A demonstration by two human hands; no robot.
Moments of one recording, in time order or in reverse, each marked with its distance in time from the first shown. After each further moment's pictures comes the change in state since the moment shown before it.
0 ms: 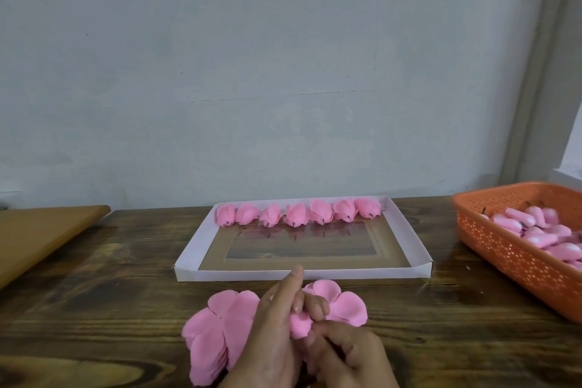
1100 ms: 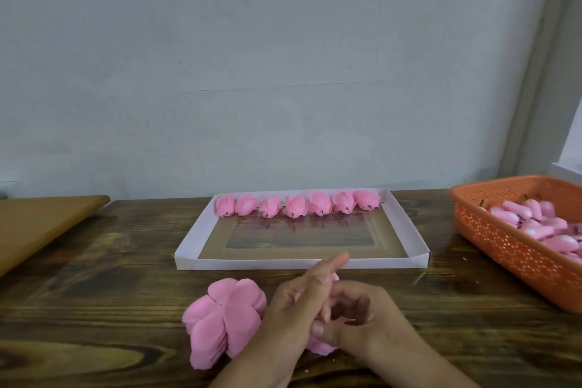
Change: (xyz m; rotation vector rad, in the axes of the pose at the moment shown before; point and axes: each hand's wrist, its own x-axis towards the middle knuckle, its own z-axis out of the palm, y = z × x) left_hand -0.010 -0.002 -0.002 0.453 -0.243 0.149; right_hand 0.032 0.020 -0.043 0.138 -0.345 -0.193
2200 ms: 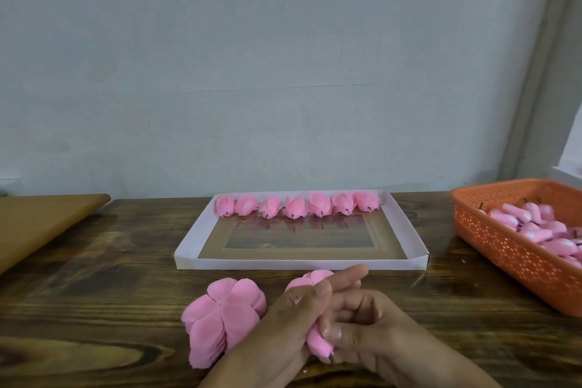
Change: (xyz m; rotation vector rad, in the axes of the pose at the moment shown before) left_hand -0.015 0.028 0.011 -0.196 -0.255 -0.062; right_hand -0.004 -0.010 -0.011 0.458 -0.260 0.237
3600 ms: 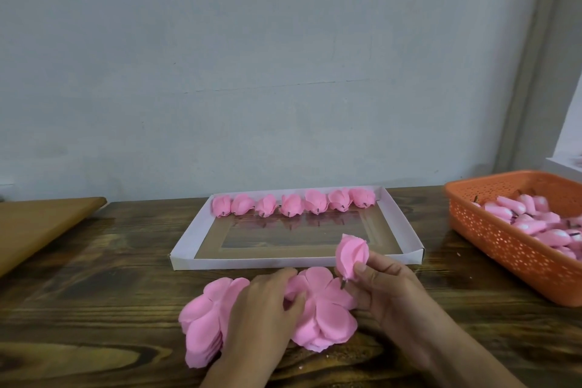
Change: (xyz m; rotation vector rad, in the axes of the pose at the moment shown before) left_hand 0.012 -0.029 -0.045 1.522 0.579 0.076; right_hand 0.006 0.011 -0.040 0.226 0.412 -0.191
